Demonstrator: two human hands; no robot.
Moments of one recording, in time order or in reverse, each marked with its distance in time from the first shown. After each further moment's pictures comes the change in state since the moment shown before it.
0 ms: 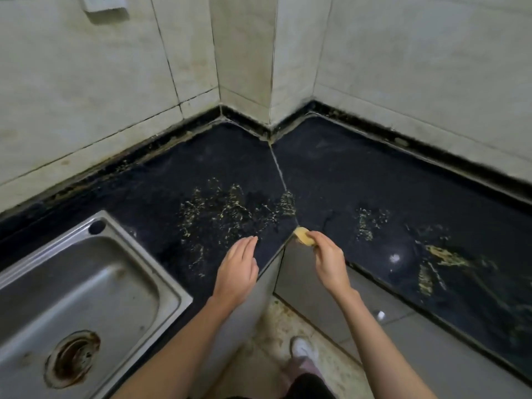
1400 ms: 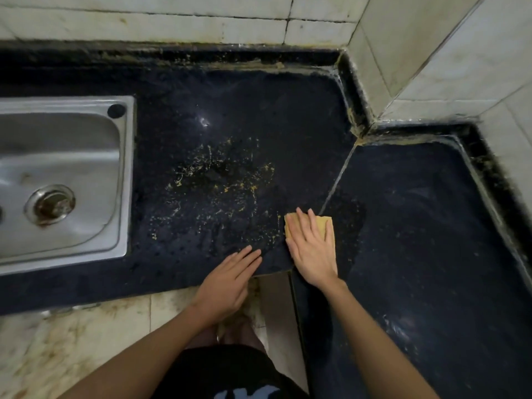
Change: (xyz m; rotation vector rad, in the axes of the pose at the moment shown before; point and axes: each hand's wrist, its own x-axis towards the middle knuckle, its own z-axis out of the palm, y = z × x) left_hand 0.060 0.037 0.113 0.145 -0.013 -0.339; right_hand 0.202 0.077 0.074 -0.465 -0.731 -0.766
